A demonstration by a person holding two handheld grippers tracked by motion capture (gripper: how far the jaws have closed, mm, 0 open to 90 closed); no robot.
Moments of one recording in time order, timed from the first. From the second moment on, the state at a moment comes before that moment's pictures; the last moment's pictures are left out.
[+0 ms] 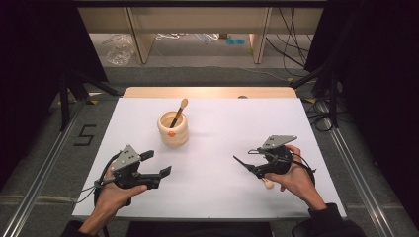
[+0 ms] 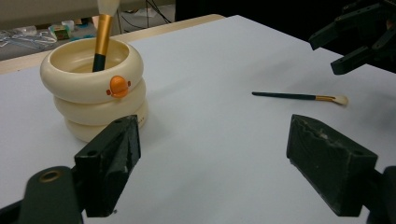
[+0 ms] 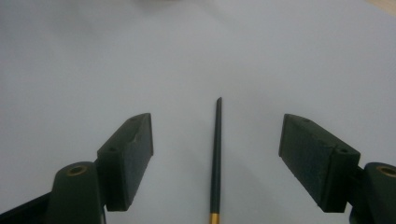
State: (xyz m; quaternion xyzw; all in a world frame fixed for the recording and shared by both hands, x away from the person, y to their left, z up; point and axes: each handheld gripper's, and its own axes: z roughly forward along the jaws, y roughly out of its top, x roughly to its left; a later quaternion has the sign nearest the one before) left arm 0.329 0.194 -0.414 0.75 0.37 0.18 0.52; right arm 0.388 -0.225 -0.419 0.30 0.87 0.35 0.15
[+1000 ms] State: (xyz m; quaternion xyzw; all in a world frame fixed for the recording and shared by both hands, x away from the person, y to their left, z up) left arm 0.329 0.191 -0.416 0.75 0.37 0.18 0.52; right arm 0.408 -0.219 -0.447 0.32 0.91 0.23 0.10
